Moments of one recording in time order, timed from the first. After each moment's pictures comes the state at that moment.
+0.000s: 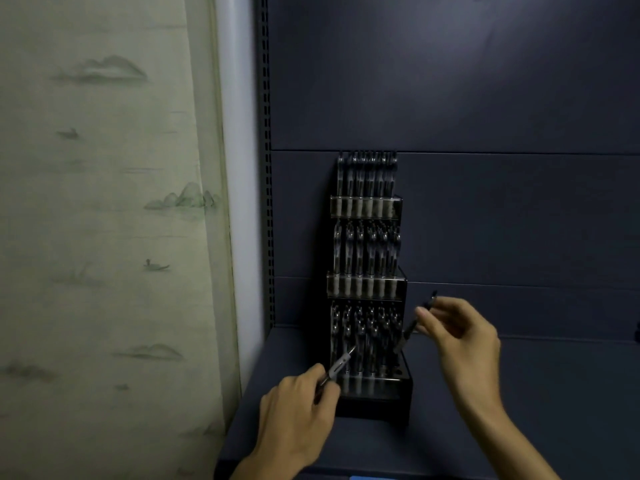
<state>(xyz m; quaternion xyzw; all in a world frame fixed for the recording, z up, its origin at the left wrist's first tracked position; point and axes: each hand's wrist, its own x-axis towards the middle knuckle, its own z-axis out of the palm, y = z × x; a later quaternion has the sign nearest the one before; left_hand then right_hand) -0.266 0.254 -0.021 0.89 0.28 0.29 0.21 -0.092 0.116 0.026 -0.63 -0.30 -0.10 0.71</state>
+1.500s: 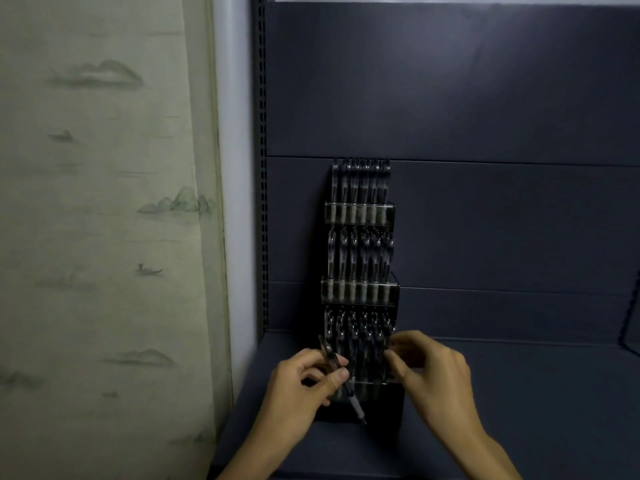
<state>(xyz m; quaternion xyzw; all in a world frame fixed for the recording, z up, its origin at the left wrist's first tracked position) -0.252 0.266 -0.010 0.75 0.13 0.35 0.55 -0.104 0.119 0.003 -0.78 -0.38 -0.17 0.46</state>
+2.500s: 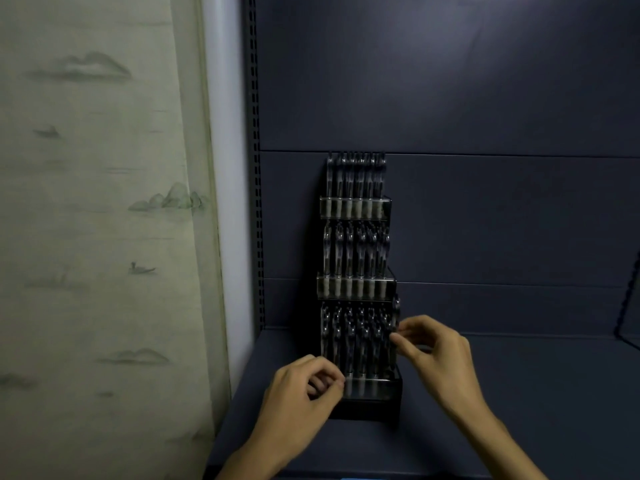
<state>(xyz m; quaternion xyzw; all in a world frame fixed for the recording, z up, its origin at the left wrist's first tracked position) -0.247 0.273 -0.029 0.85 0.12 0.34 0.38 -0.075 0.119 0.005 -0.73 -0.38 -0.11 0.56</state>
